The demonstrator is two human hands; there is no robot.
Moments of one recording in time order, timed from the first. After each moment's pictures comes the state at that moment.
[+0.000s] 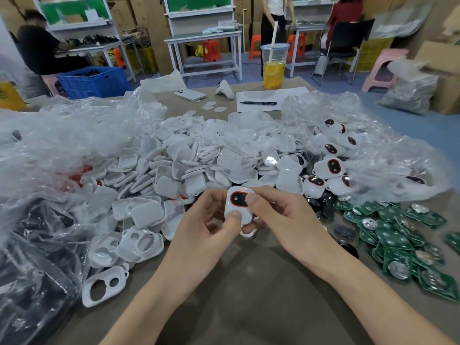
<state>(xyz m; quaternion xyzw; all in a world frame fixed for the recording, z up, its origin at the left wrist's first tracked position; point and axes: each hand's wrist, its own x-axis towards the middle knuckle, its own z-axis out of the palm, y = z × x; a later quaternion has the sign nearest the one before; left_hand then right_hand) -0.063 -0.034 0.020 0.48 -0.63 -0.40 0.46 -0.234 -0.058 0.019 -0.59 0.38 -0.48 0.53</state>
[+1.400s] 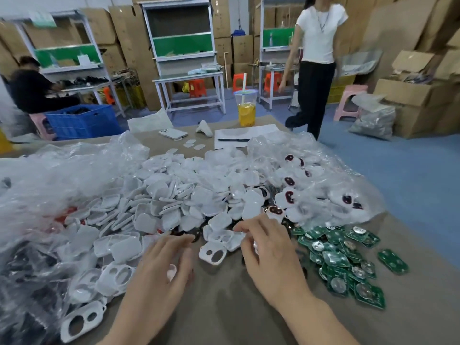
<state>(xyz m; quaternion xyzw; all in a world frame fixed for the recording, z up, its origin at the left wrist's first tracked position) -0.048 -0.021 0.007 0.56 -0.71 -0.12 0.41 -0.263 -0.039 0.004 -0.73 0.53 -0.43 0.00</state>
